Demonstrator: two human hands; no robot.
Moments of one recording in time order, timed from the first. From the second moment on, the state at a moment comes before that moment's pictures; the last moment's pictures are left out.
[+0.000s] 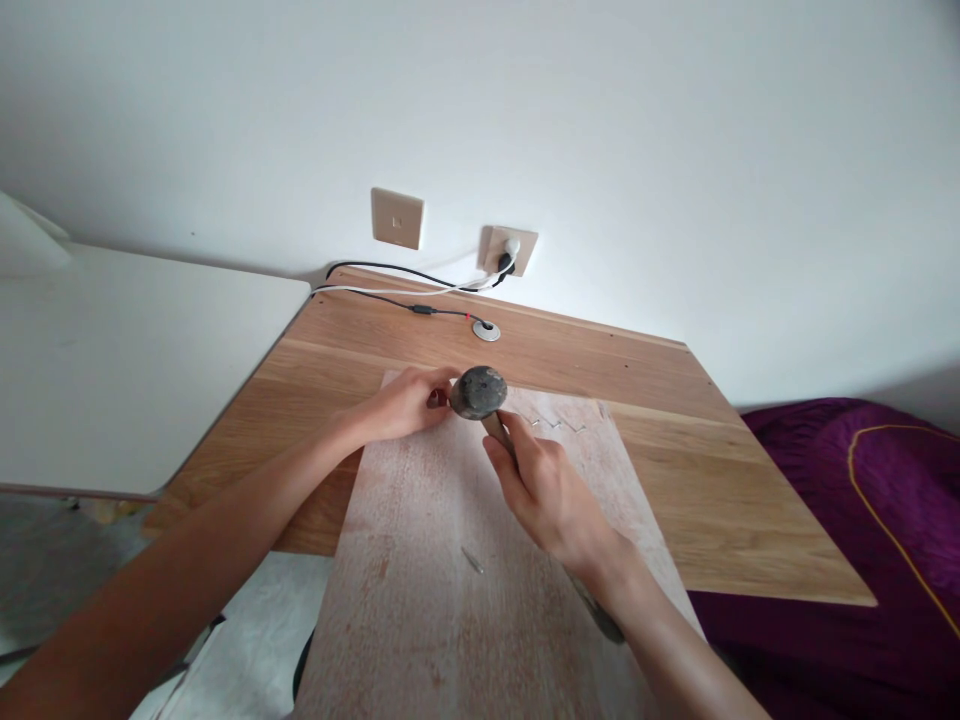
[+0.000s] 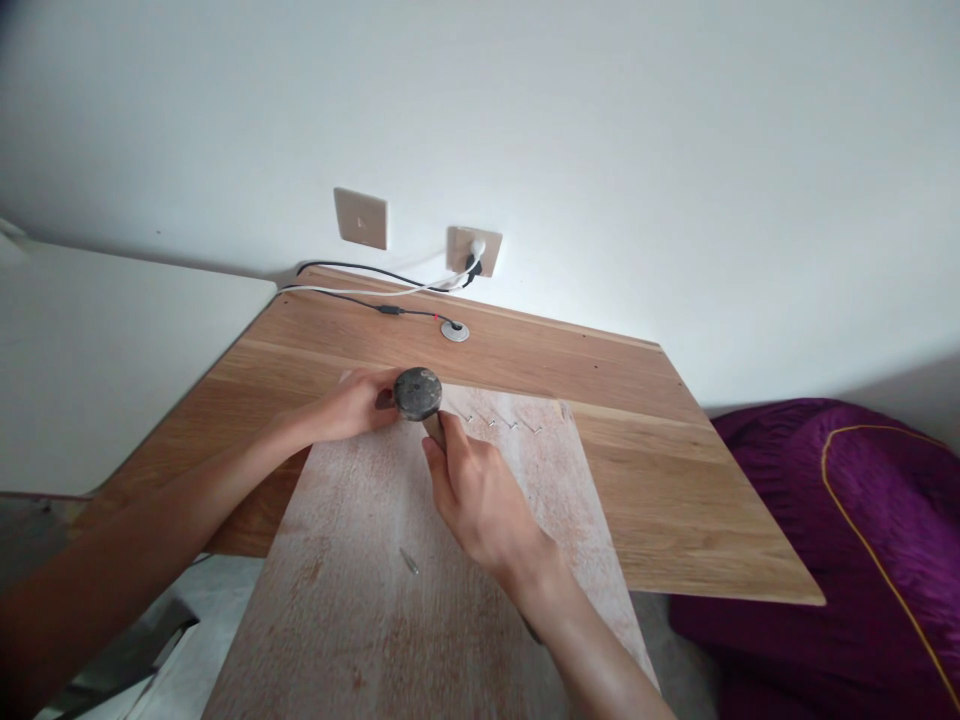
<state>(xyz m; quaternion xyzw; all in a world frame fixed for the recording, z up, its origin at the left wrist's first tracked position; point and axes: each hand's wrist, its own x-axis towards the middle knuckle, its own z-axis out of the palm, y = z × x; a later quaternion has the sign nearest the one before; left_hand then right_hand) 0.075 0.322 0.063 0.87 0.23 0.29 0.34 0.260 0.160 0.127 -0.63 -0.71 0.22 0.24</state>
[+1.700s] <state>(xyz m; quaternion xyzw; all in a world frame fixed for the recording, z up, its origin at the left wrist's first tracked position) 0.054 0.272 0.085 0.88 0.23 0.35 0.22 0.292 0.129 0.109 -0.68 -0.65 0.27 0.23</state>
